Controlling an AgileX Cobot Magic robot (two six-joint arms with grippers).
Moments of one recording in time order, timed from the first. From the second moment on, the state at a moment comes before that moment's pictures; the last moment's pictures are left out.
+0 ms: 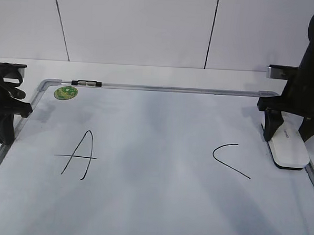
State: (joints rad) left arm -0.07 1.98 -1.32 -0.09 1.03 0.10; right arm 0.05 2.07 -1.56 0.04 1.21 0.05
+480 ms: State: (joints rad) left arm -0.07 1.98 -1.32 -0.09 1.03 0.10; right arm 0.05 1.94 -1.56 0.02 1.22 0.05
